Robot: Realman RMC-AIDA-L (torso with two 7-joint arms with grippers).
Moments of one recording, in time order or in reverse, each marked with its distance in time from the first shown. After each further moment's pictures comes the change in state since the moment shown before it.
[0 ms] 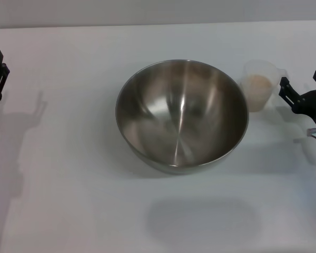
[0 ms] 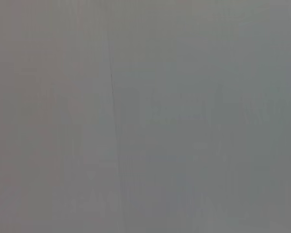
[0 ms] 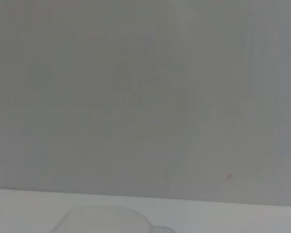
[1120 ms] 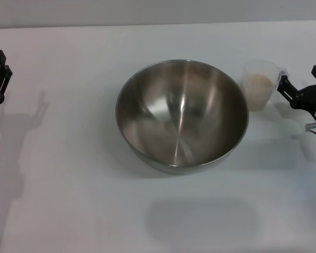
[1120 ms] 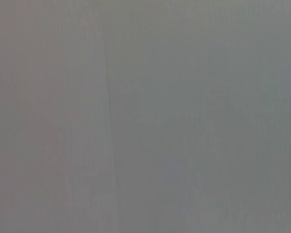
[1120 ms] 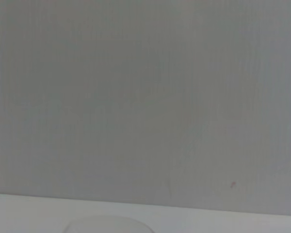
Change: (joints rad) left arm 0.002 0.000 0.012 0.001 0.000 0.000 0.000; right arm 0.020 0.000 0.003 -0.009 0.000 0.004 0.000
